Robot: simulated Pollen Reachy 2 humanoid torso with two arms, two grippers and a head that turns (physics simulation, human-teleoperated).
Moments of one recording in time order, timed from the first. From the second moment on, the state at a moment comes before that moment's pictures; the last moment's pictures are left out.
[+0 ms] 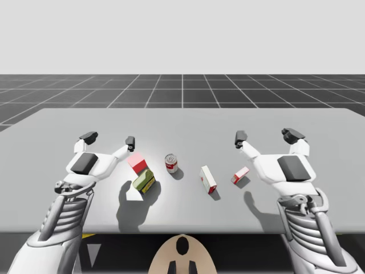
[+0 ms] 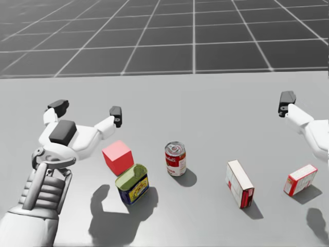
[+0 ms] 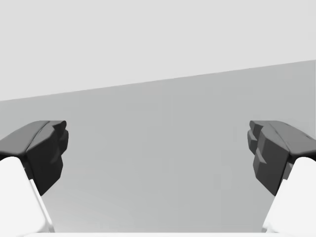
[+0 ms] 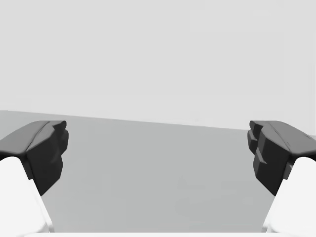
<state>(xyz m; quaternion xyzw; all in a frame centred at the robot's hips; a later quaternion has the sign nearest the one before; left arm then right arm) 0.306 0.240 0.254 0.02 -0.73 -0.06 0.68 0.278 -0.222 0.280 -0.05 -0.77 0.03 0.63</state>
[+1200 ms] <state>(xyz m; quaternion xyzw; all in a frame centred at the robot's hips) 0.299 0.302 0.244 -0.16 -0.59 -0.23 0.76 0.278 -0.214 0.274 -0.05 -0.76 0.05 0.64</state>
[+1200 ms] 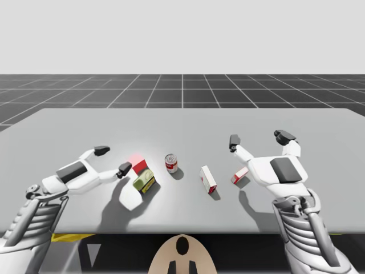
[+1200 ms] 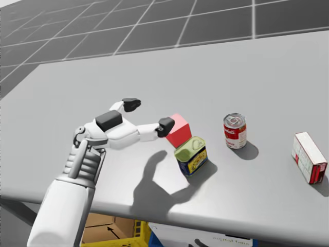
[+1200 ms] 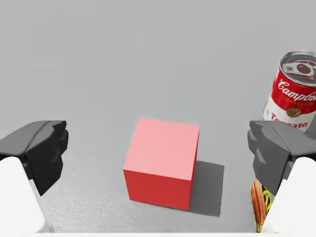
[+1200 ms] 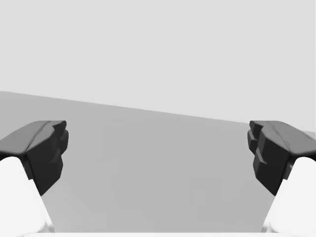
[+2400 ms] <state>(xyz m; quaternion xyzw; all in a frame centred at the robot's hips) 0.361 0.282 0.177 -0.19 -0.50 -0.27 0.80 0.278 -0.216 0.274 -0.05 -0.76 0.05 0.64</state>
